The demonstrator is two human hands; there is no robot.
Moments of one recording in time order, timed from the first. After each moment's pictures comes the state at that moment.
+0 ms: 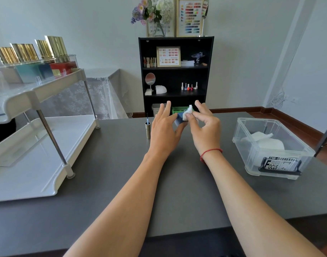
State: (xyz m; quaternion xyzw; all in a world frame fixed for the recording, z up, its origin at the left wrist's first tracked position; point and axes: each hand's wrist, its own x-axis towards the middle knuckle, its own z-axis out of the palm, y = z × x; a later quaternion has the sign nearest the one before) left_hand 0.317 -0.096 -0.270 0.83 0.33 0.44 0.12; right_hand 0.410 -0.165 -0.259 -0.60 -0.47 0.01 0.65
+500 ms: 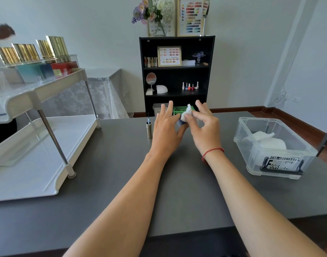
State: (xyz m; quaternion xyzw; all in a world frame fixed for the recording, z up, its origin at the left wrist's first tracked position) left_hand 0.318 -0.098 -0.270 0.84 0.32 0.42 0.13; right_hand 0.410 -0.166 -0.258 -0.61 -0.49 0.04 0.62
